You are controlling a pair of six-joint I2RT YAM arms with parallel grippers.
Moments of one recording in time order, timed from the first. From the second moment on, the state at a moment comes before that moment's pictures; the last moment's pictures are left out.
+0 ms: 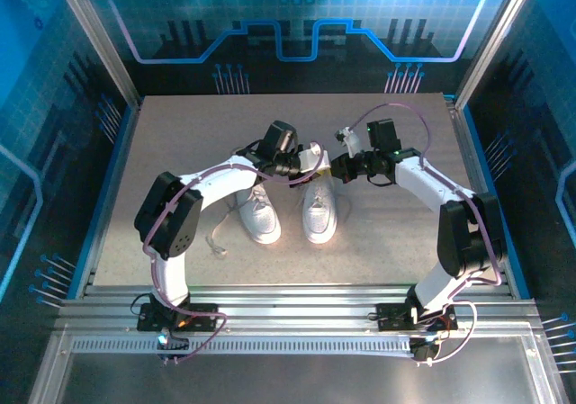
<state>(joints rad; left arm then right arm) -0.56 1.91 1.36 -0.16 0.50 0.70 0.25 1.63 1.13 -0.36 -0.65 -0.07</state>
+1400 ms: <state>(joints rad) -0.53 1.95 1.42 -0.24 0.53 0.75 0.25 1.62 1.11 -0.38 -0.67 -0.27</state>
